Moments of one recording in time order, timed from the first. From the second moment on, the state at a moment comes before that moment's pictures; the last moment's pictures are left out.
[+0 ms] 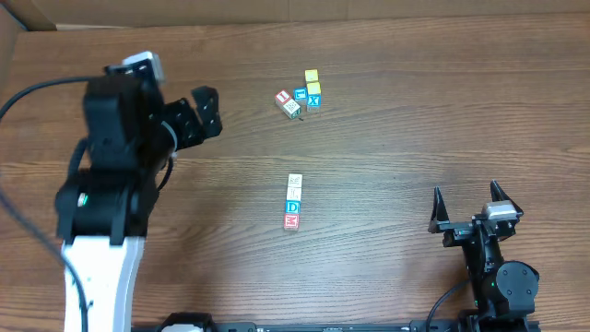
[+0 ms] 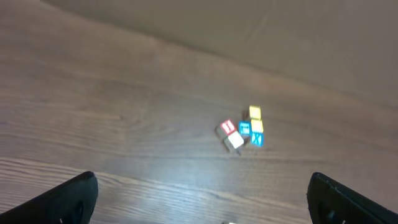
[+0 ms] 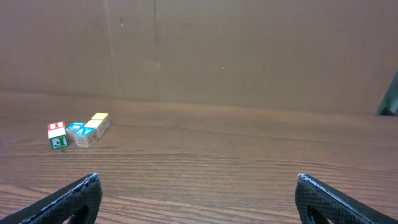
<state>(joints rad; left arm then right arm) -0.04 1.16 1.40 -0.85 0.03 -0.34 0.04 0.01 0.02 -0.03 -0.05 -0.03</state>
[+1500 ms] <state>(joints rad) -0.04 0.02 0.17 0.28 -0.02 -0.34 0.04 0.01 0.02 -0.03 -0.05 -0.03</state>
